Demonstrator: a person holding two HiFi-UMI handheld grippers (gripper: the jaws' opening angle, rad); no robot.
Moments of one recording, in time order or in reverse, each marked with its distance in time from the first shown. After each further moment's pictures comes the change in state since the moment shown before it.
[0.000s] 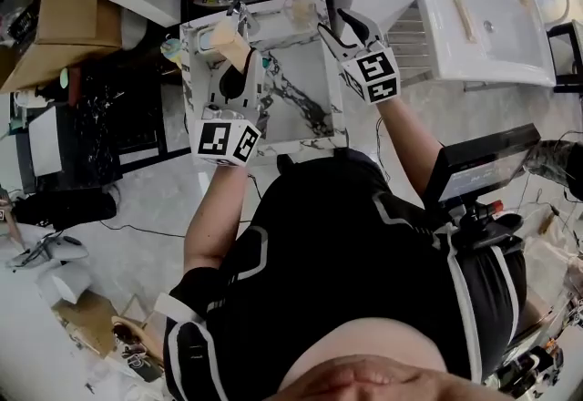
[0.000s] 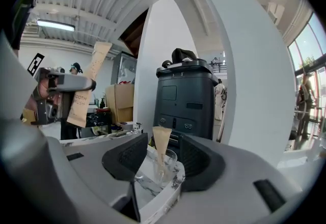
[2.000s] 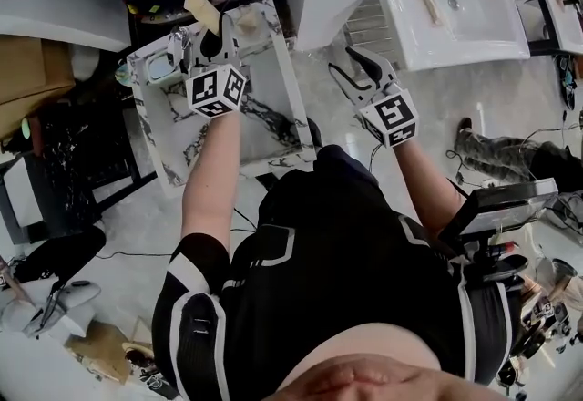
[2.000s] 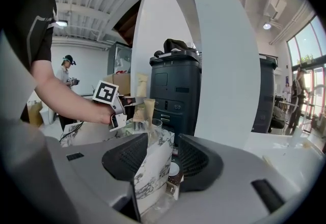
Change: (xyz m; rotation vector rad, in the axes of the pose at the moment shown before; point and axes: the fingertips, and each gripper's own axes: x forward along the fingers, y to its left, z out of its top) left arm 0.158 0.054 -0.094 -0.086 -0.018 0.111; right arm -0.101 -0.042 -0.064 0.031 0.140 -0.029
